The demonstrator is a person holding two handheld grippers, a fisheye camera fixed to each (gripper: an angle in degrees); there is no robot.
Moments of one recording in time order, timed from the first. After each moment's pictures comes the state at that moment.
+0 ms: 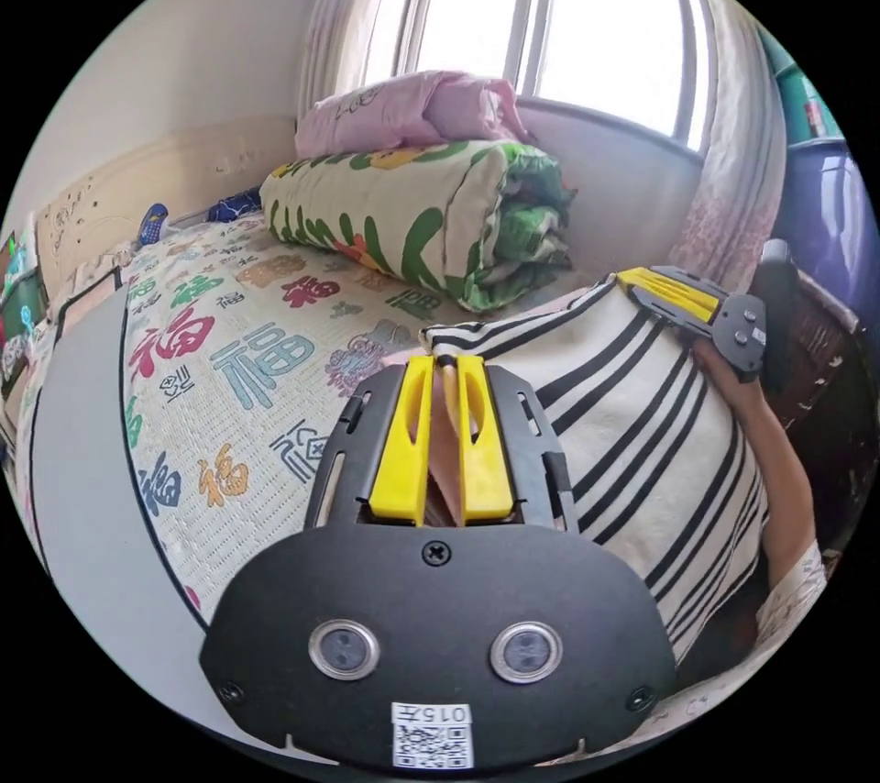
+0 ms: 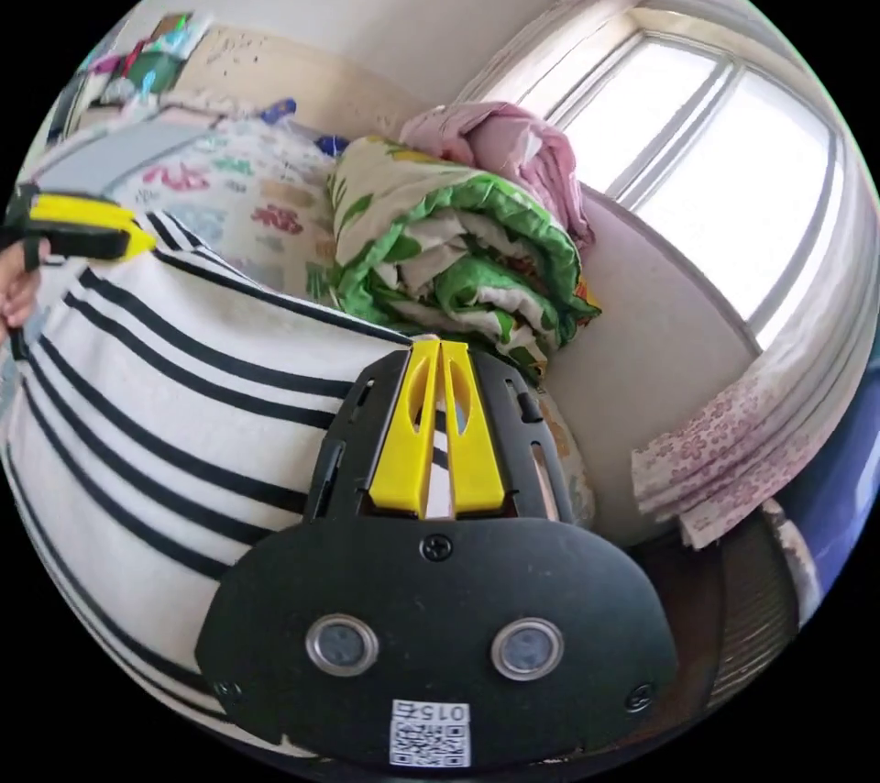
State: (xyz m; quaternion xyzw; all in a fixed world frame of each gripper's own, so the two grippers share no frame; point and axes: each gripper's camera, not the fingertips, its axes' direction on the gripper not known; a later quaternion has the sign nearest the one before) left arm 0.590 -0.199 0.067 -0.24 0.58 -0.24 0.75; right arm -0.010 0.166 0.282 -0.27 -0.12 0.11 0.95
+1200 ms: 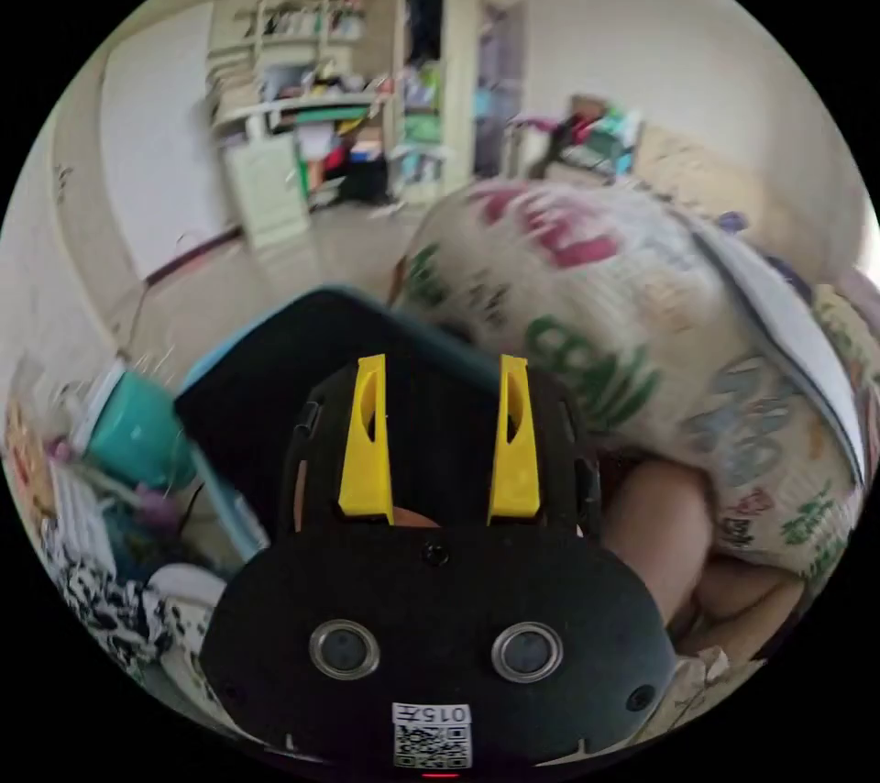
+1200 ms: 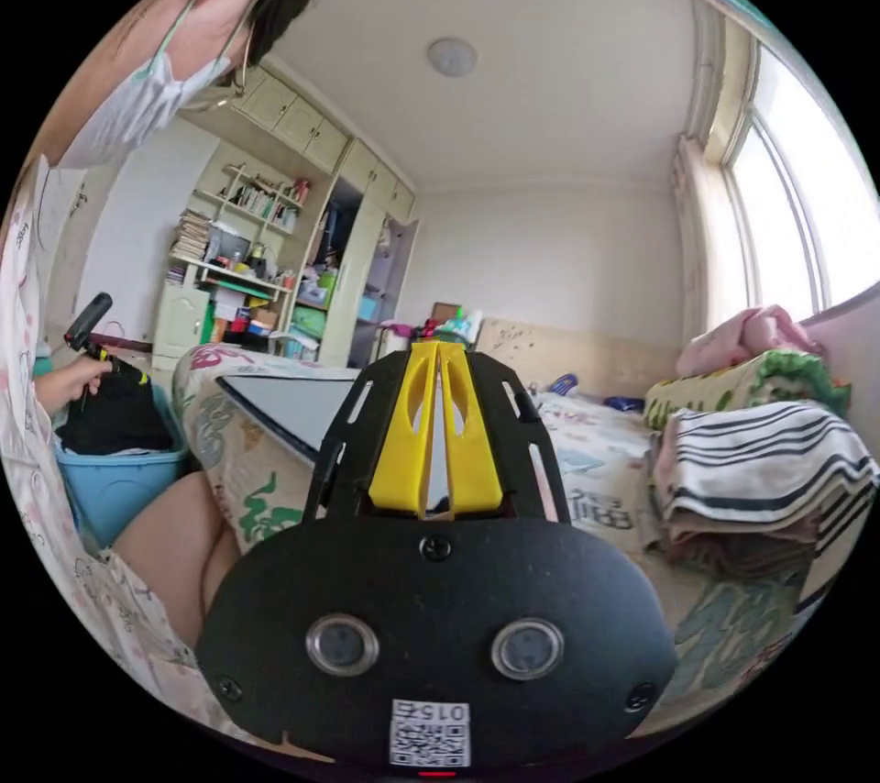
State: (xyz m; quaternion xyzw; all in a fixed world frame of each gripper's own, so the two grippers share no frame) left arm -0.138 0.688 -0.164 -0.62 -0.13 -0.43 0.64; right arm -0.070 0.308 -0.124 0.32 -0.44 0.34 0.77
